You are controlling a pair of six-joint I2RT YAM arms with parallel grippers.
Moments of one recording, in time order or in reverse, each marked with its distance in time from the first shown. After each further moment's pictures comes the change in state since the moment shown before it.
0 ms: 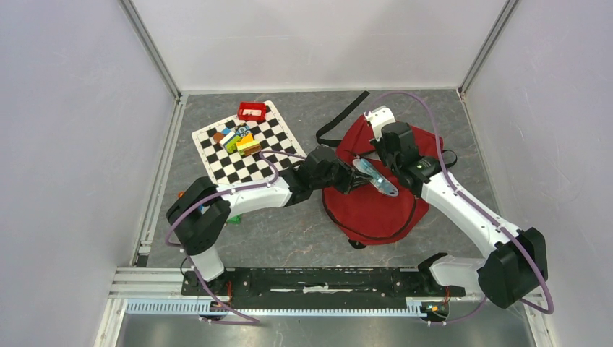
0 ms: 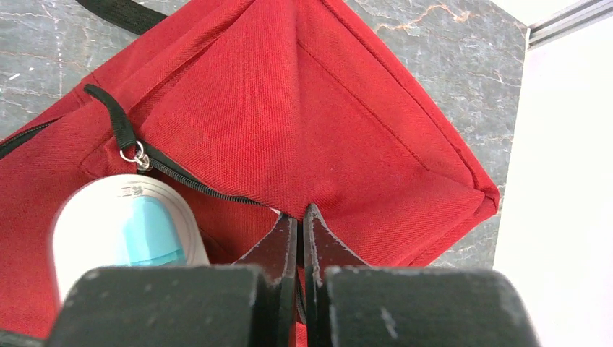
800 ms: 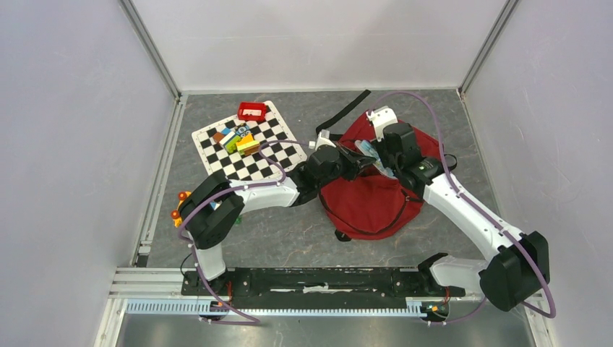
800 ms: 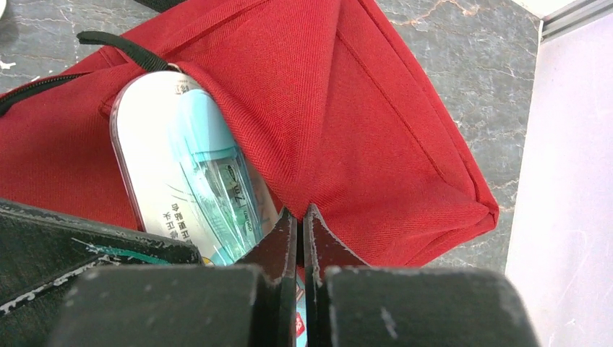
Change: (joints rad) left arm -0.004 0.101 0.015 0.309 -0.226 0.177; right arm 0.000 -0.021 0.003 -0.021 -0.027 0.044
